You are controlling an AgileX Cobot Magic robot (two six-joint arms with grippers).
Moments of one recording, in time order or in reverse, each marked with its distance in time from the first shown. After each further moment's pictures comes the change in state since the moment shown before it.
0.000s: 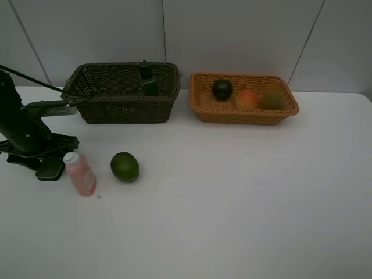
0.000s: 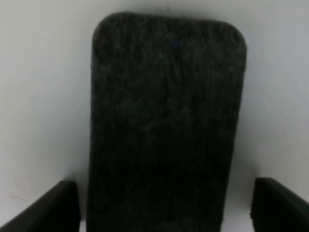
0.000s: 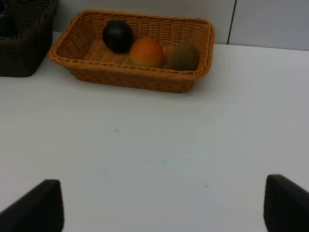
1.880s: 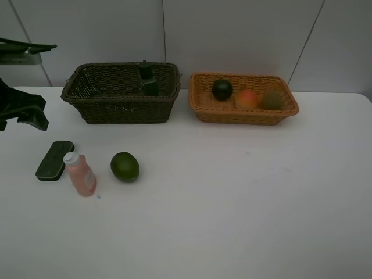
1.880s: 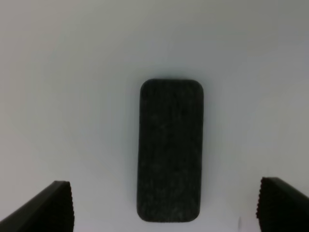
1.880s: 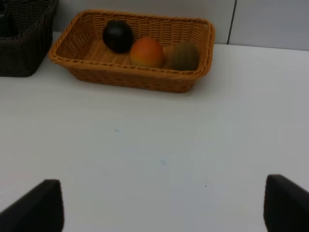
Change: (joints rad) left arm 0.037 -0.380 0.010 0.032 0.131 0.066; right arm 0.000 0.000 0.000 0.000 0.000 0.000
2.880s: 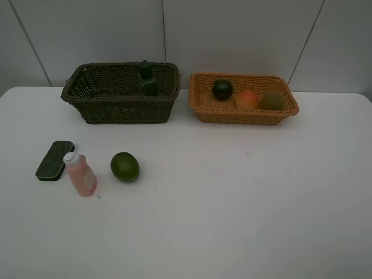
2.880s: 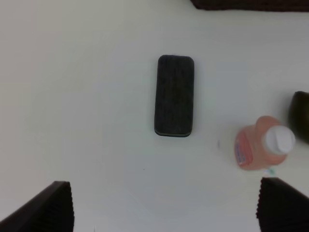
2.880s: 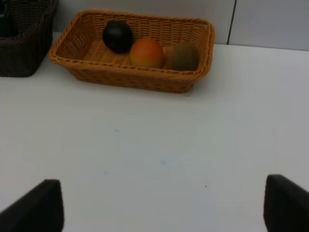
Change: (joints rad) left arm 0.021 -0.709 0.059 0.064 0.411 -0.071; right arm 0.000 0.000 0.000 0.000 0.000 0.000
